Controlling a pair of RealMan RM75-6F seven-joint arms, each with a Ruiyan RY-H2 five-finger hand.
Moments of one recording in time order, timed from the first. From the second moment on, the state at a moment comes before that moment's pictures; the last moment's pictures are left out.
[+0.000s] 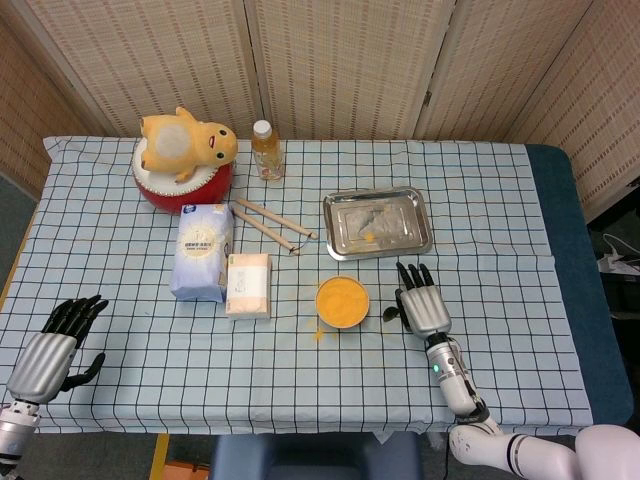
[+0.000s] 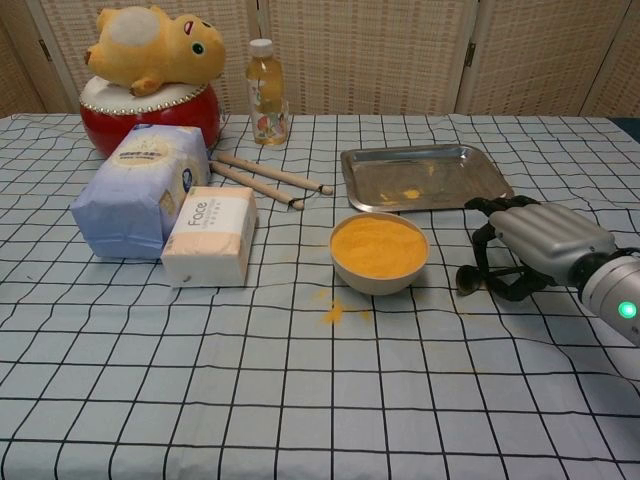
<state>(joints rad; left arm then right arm) -0.19 -1.11 0.03 -1.53 1.60 1.39 -0.13 0.53 -1.77 0.15 -1.22 -1.16 1.07 -0.53</state>
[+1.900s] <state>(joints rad) -0.19 -1.09 0.05 -1.51 1.65 1.42 -0.23 0.68 -1.81 0.21 -1.45 -1.07 1.21 -0.86</state>
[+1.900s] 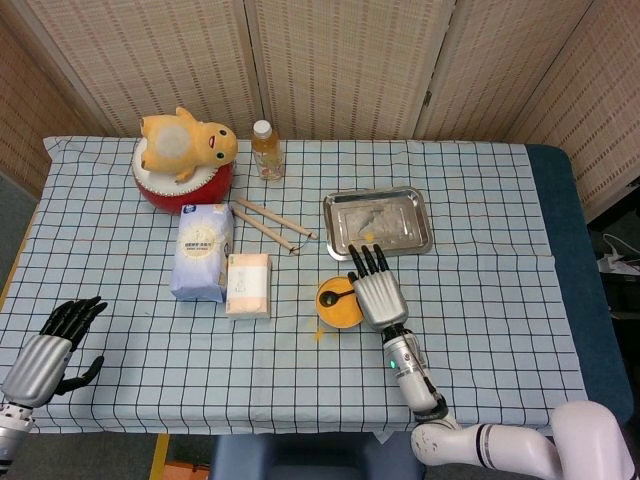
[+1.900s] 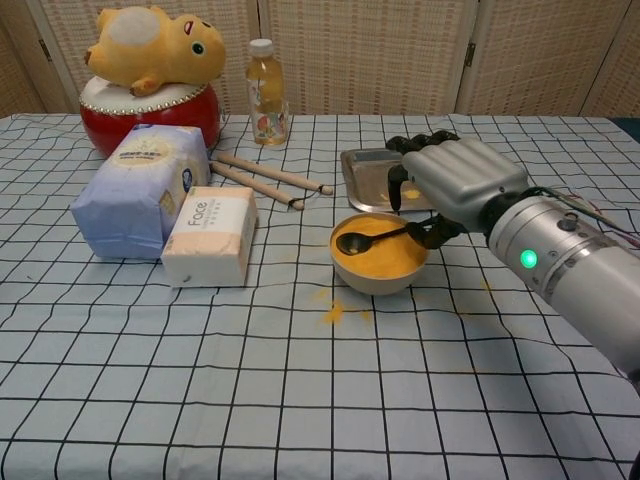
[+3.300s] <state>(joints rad) -0.20 -1.10 0.04 -1.50 1.62 1.41 -0.19 0.77 -1.70 0.22 -1.46 -0.84 1.09 -0.85</state>
